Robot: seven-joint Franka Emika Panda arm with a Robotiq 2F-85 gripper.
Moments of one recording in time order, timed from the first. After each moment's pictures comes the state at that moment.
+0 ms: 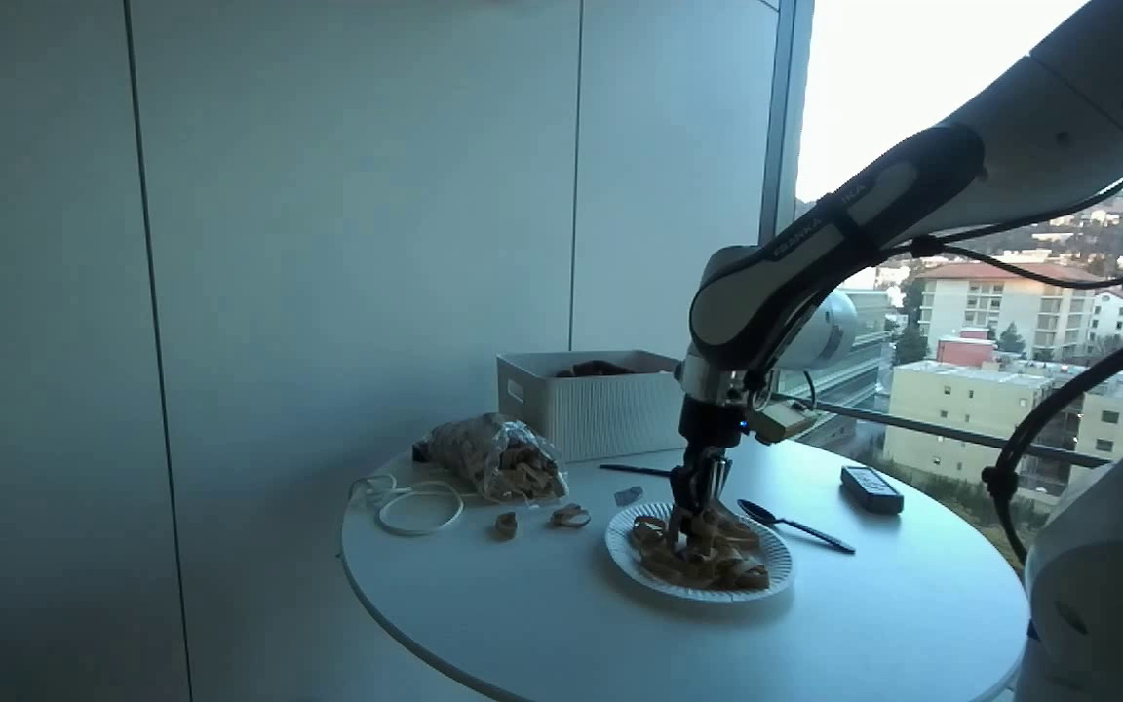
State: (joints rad) arm -0.03 -0.48 -0.17 -2.75 -0.02 2.35 -0.33
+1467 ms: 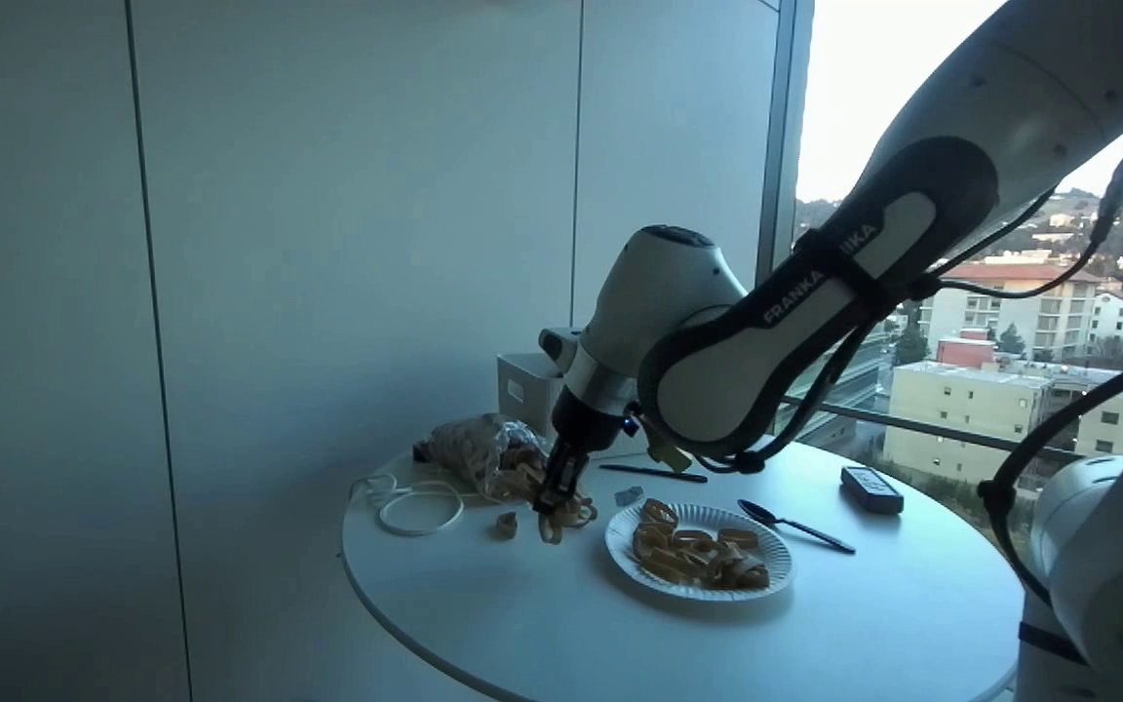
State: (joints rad) arm 0.16 -0.40 0.06 -2.76 -0.25 2.86 -0.36
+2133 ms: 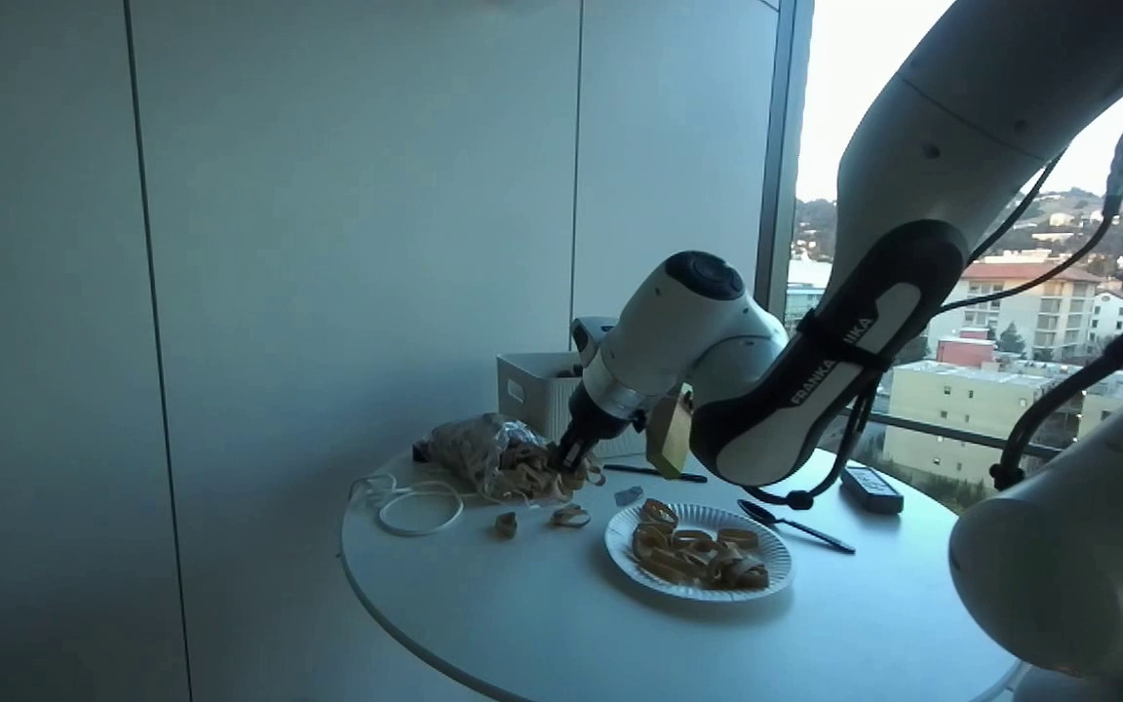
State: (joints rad) arm -0.56 -0.40 0.56 -2.75 -0.80 3.20 0.25
